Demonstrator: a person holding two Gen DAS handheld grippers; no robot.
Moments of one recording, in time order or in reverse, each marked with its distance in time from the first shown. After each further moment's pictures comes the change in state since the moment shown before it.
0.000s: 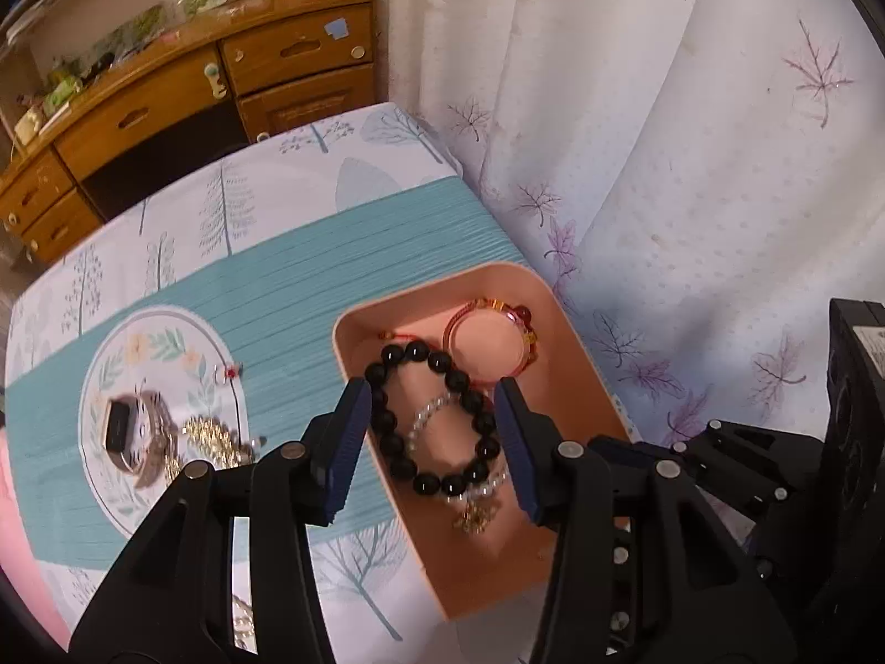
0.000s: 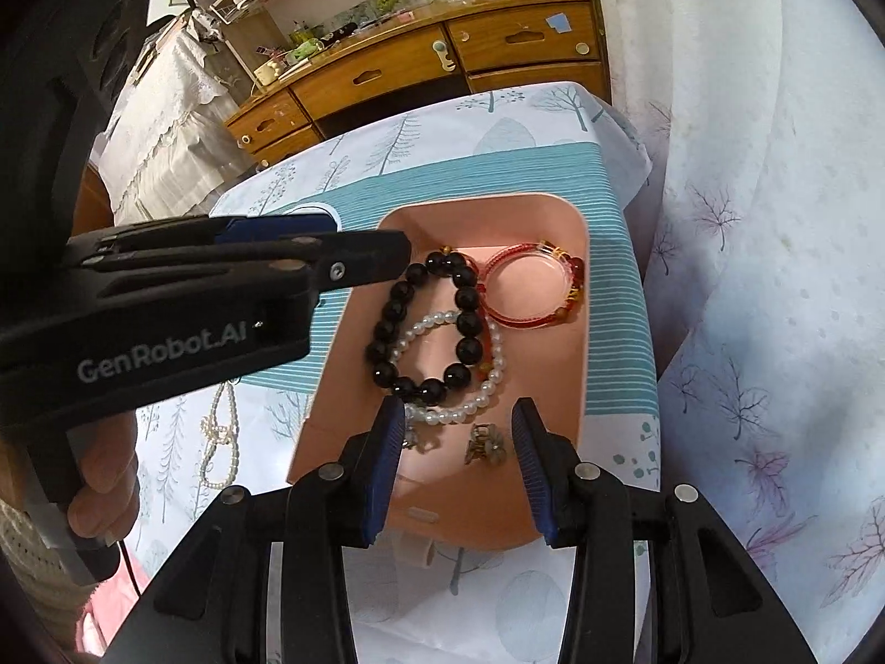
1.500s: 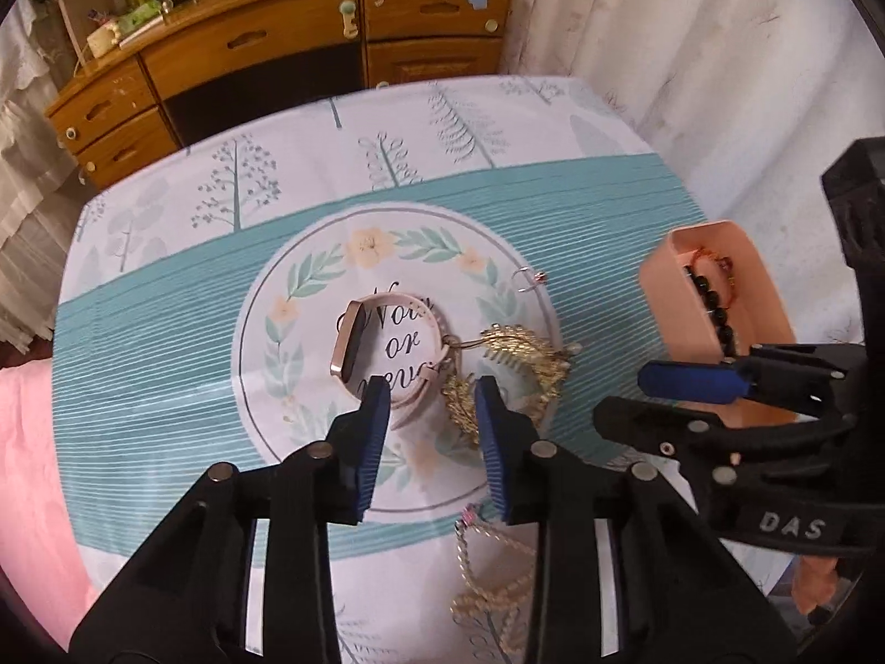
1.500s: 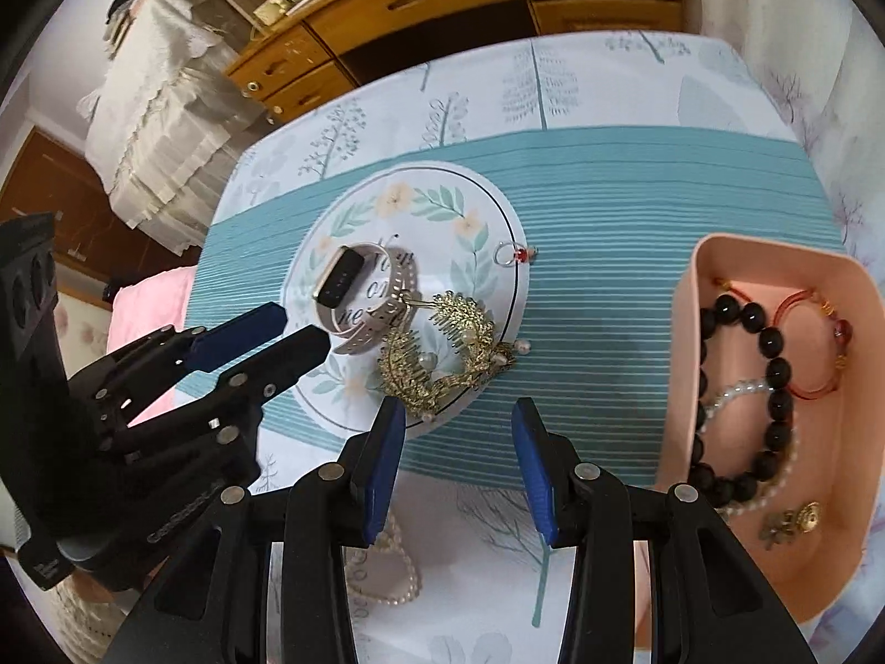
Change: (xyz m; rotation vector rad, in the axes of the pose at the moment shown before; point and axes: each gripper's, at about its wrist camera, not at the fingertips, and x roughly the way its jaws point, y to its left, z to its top) left arm -0.016 0.206 -0.064 -0.124 0.046 0.078; right arm 0.099 0.156 0.082 0.055 0.226 0.050
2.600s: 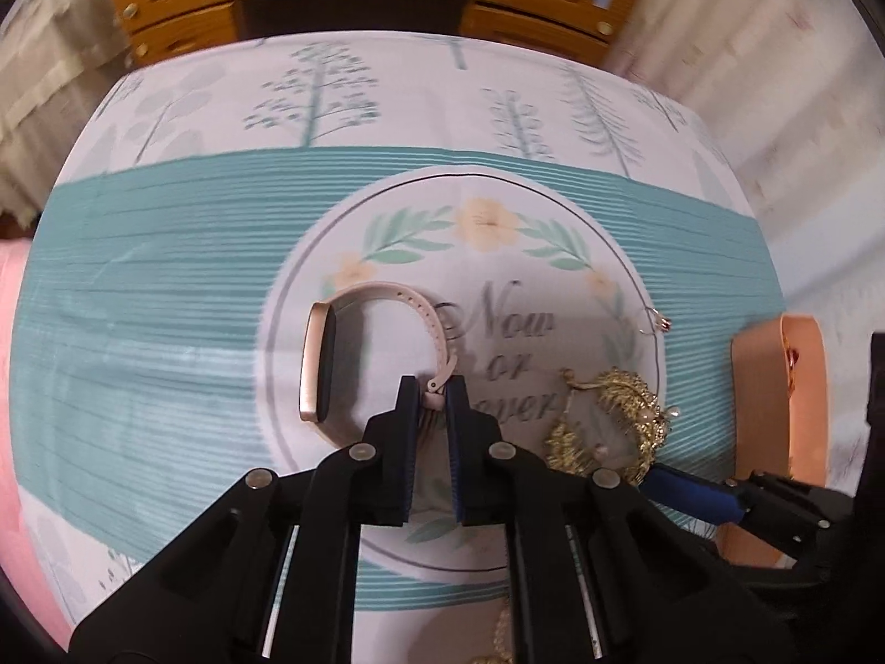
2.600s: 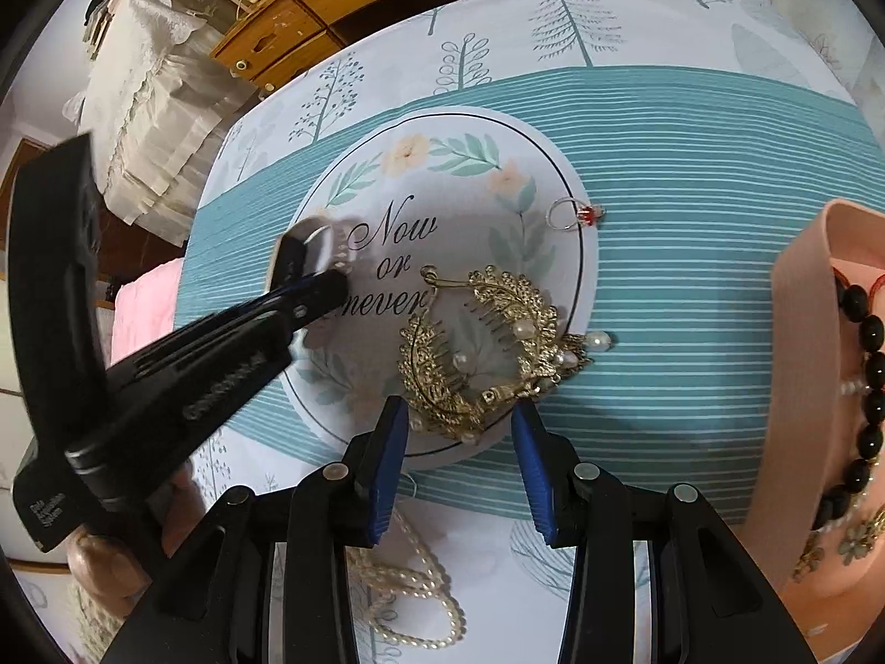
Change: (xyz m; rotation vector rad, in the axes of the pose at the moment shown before) left arm 0.053 0.071 0.004 -0.310 0.062 0.000; right arm 0.062 0.023 0.010 0.047 0.073 0.019
